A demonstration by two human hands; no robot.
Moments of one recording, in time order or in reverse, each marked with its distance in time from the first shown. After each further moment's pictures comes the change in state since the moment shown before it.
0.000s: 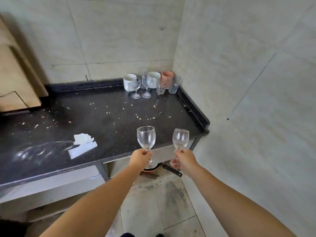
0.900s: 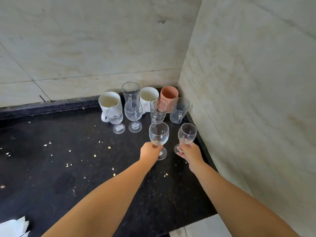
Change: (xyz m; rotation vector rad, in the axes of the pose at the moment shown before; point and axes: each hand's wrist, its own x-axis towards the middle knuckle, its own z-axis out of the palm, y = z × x) left_hand 0.350 0.175 0.052 -0.145 0.032 -0.160; right_hand 0.350 -0.200 0.003 0.025 0.048 0.034
